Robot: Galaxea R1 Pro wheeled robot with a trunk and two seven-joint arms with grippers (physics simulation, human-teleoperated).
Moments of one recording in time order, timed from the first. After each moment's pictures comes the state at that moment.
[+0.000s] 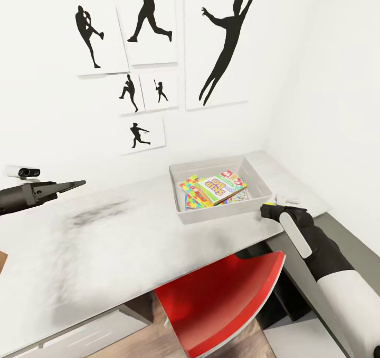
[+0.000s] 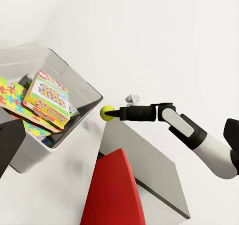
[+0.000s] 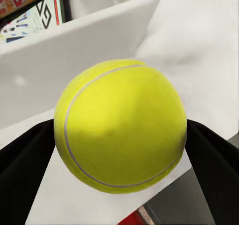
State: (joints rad) left arm -0.77 0.52 0.31 -1.28 0.32 0.97 -1.57; right arm -0.80 -0.25 0.22 -1.11 -0.58 0.71 -0.39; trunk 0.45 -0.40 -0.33
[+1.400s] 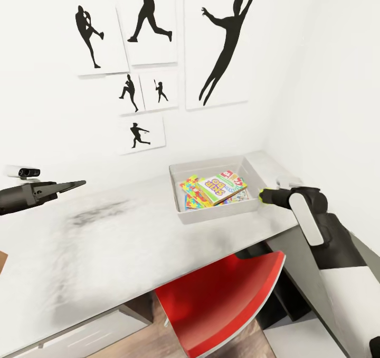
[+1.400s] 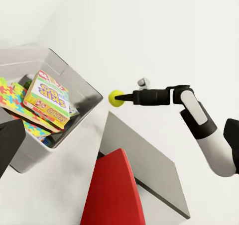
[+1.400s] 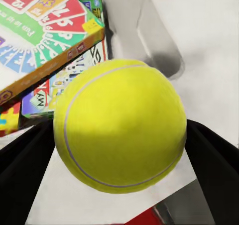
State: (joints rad) left arm -0.77 0.52 0.31 -1.28 0.32 0.97 -1.57; right arm -0.83 -0.22 0.11 -1.37 -0.59 1.01 -0.39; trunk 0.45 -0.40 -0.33
